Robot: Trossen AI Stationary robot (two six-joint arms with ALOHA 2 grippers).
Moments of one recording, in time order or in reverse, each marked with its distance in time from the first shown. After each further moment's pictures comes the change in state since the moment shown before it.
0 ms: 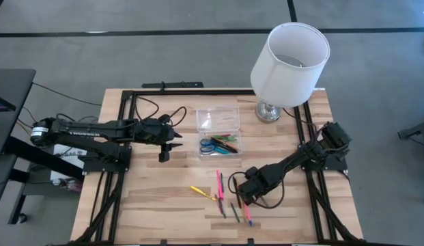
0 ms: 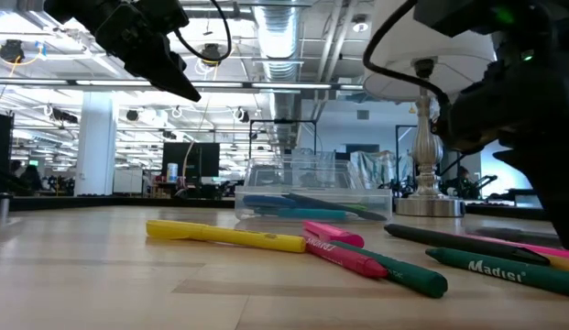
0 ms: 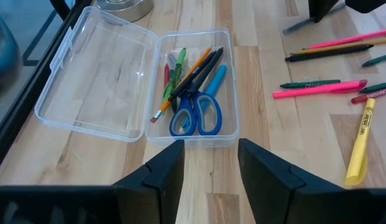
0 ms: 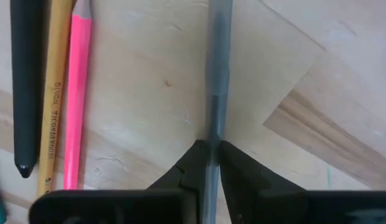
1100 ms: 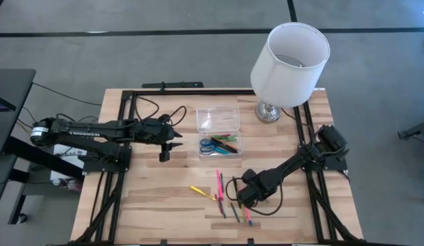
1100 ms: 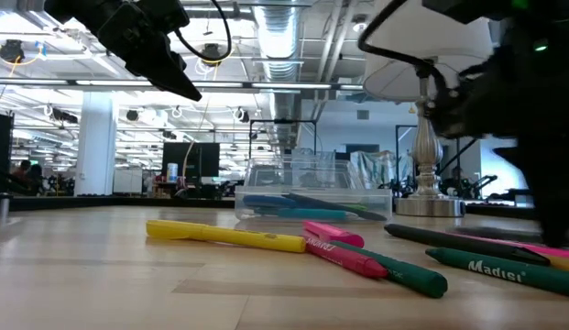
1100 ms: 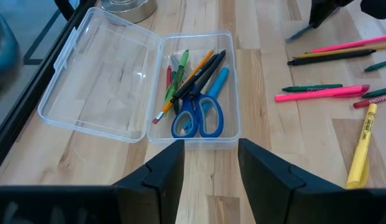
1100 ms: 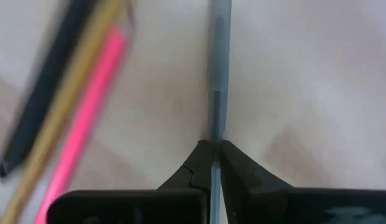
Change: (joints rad) left arm 0.000 0.000 0.000 0.007 -0.009 -0.014; right arm 0.010 0.020 0.103 -0.084 0.166 -0.152
